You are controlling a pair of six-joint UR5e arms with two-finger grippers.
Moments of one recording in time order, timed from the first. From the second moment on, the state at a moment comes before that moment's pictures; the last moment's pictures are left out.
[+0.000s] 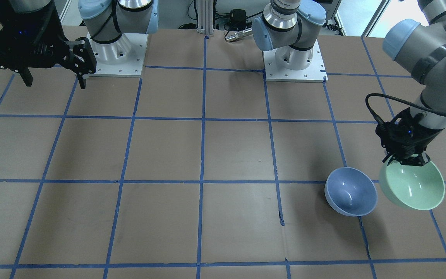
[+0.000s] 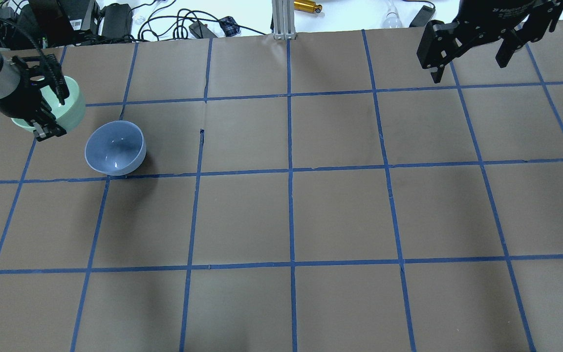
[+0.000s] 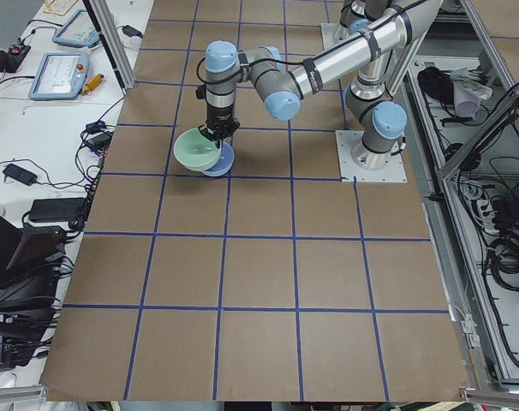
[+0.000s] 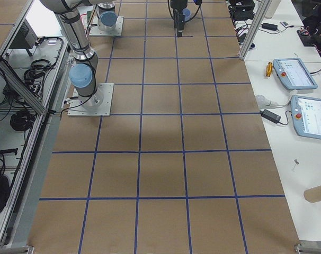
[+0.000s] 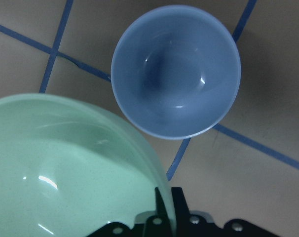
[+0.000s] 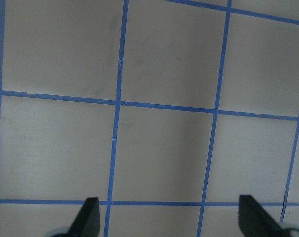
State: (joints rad) left arm -1.20 -1.73 -1.77 -1.10 1.62 1.44; right arm 1.60 -1.53 1.37 -1.45 -1.74 -0.09
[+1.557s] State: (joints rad) left arm -1.31 -1.77 -1.84 -1.07 1.62 1.16; right arm 1.60 -1.53 1.37 -1.45 -1.74 -0.09
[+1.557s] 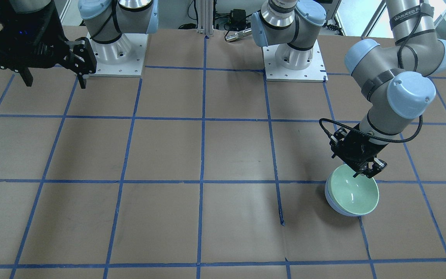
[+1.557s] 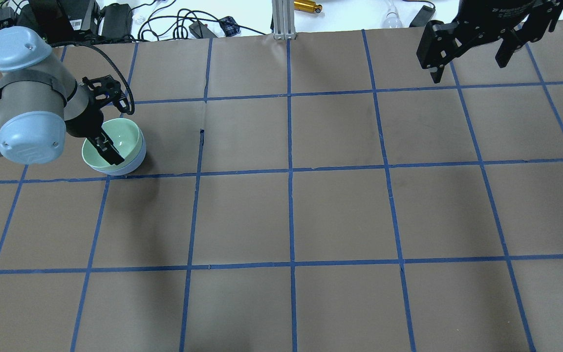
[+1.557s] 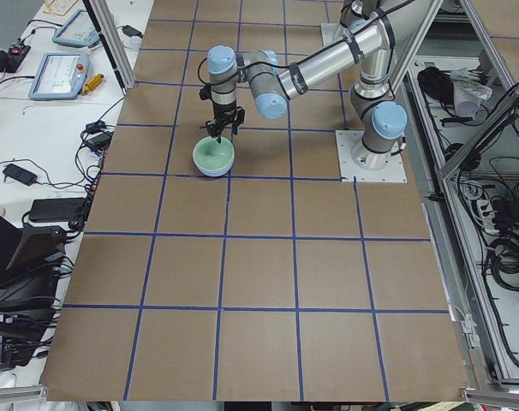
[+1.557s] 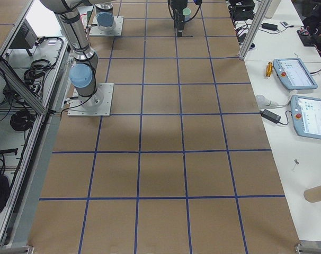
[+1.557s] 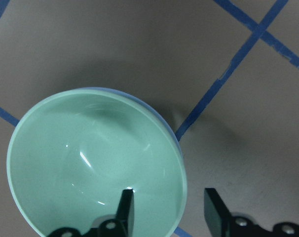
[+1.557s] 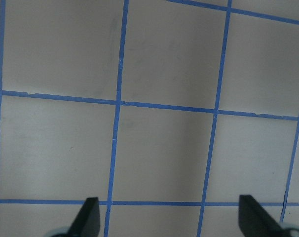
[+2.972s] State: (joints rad) left arm -1.54 -1.55 -1.60 -1.59 1.54 -0.02; right arm 1.60 -1.53 1.37 -1.45 -1.74 -0.09
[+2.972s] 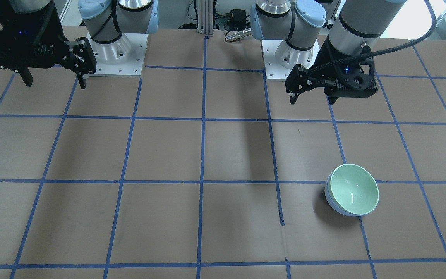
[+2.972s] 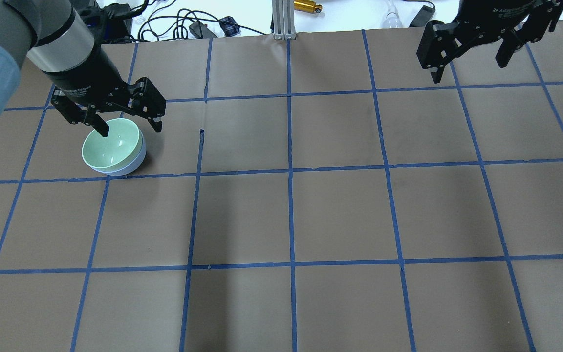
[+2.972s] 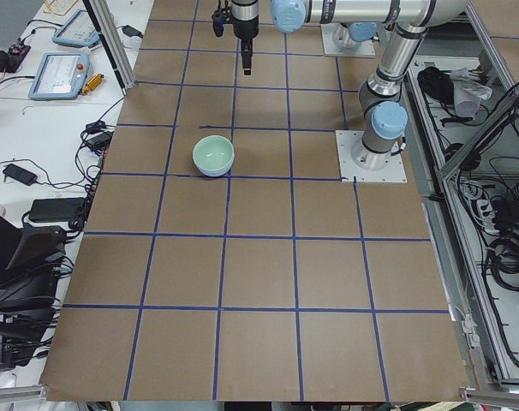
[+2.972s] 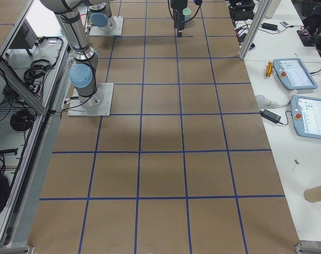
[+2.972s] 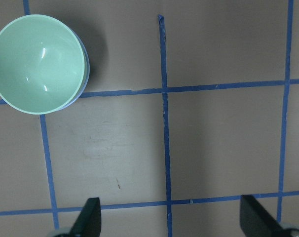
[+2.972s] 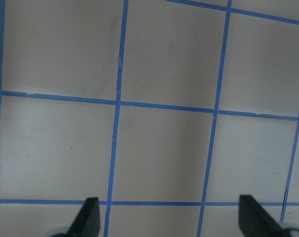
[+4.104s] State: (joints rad) left arm -1.58 -1.53 -1.60 -1.60 1.55 -0.04; right arm 1.60 -1.53 1.37 -1.45 -1.74 -0.09
